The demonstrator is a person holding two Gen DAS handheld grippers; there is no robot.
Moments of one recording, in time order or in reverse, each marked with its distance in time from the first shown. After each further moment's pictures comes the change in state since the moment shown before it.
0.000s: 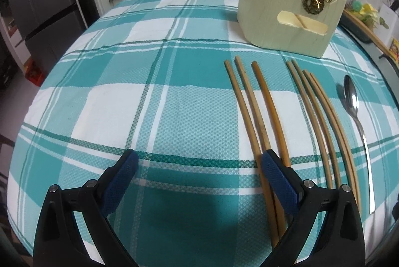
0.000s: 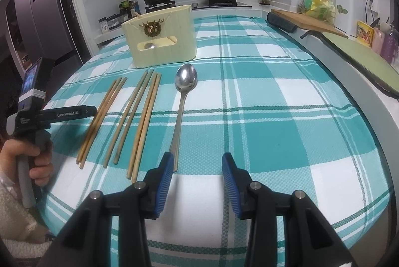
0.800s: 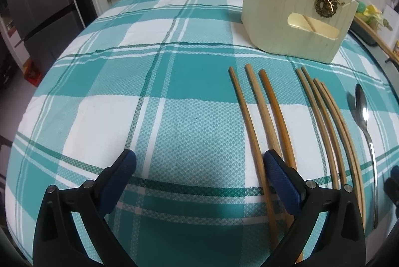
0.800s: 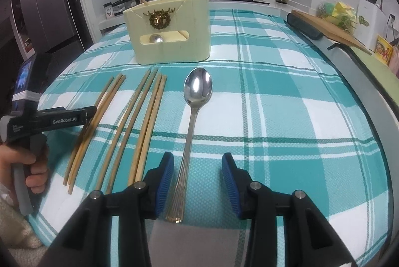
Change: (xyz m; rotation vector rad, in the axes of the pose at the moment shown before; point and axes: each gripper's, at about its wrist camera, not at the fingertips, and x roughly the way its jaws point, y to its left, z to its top) left arm 0.018 -0.001 0.014 0.006 0.010 0.011; right arm 0.058 0.016 0.045 -0.079 0.075 0.013
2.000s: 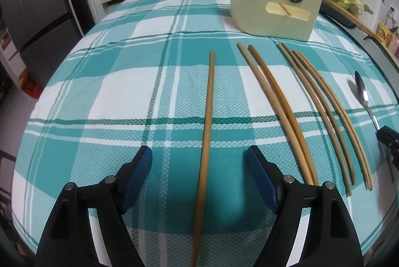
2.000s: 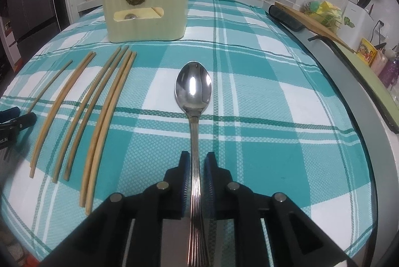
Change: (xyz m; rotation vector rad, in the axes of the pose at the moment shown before) left arm -0.037 0.021 -0.046 0.081 -0.032 -0.044; right arm 0.006 -0.010 -0.020 -0.035 0.055 -0.180
